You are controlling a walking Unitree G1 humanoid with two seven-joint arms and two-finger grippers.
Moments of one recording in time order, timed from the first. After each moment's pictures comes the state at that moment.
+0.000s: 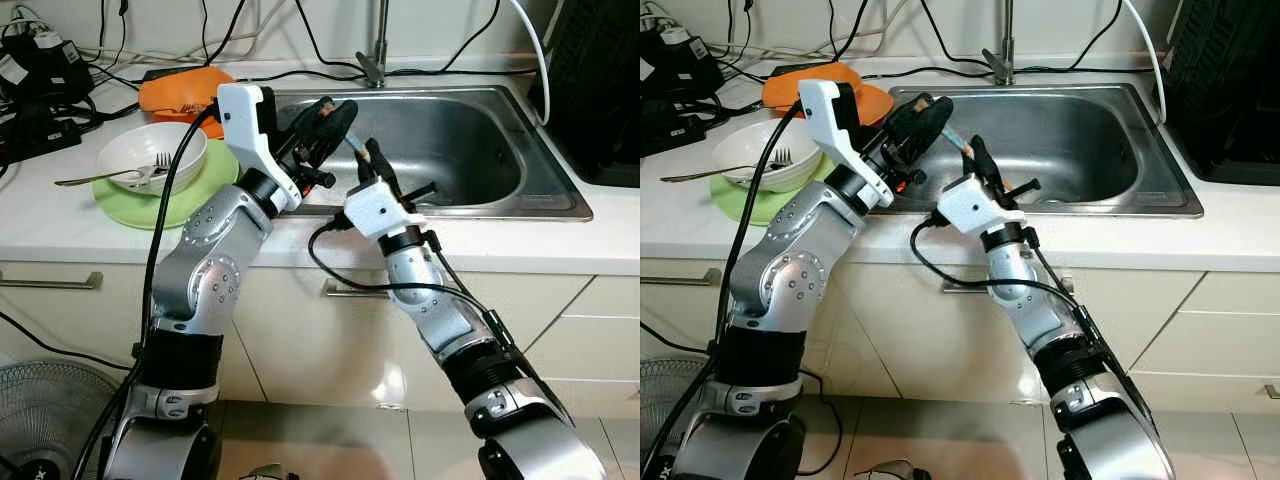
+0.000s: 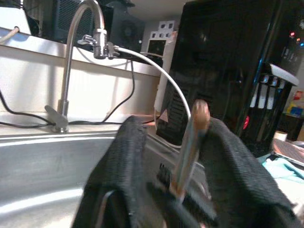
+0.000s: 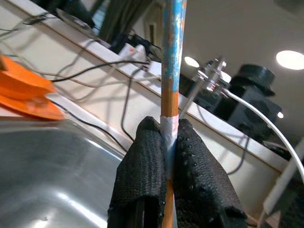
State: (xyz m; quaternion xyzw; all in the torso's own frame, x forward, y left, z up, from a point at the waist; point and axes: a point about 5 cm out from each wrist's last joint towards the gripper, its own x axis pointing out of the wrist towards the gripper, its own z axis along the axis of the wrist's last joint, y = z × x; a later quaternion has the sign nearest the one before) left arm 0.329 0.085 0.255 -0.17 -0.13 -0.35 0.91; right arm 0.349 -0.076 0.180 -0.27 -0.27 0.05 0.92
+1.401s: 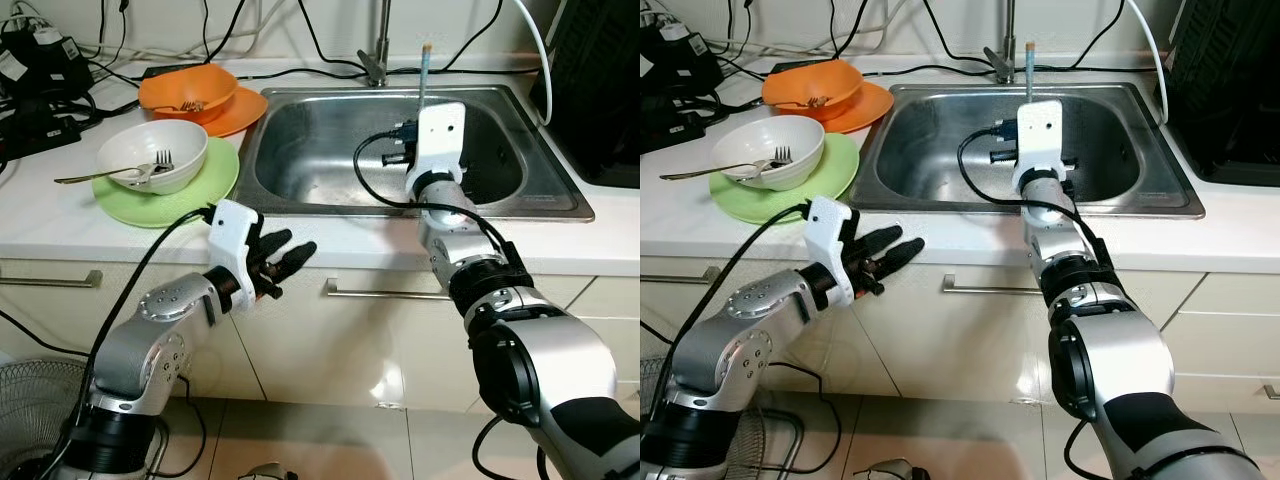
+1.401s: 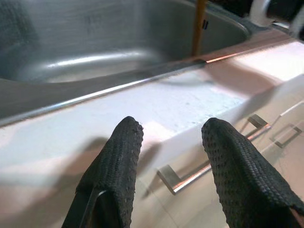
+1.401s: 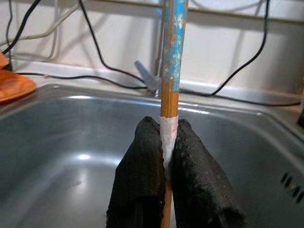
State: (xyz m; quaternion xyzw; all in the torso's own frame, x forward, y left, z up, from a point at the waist) left arm 0.287 0.130 0.161 -0.03 0.10 -0.34 0.94; right arm 0.408 -0.113 0.197 -0.06 -0.07 0.02 1.00
